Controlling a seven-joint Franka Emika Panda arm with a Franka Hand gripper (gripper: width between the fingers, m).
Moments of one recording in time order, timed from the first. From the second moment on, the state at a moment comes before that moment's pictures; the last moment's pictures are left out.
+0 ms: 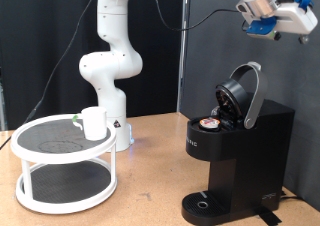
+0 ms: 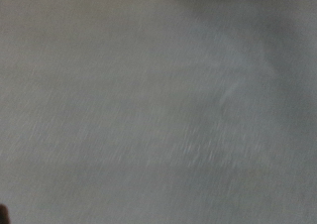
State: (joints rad) arm 0.24 0.03 0.11 -1.77 0.74 1.99 2.45
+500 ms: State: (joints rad) arm 0.23 0.03 0.10 -1.82 0.68 1.95 2.44
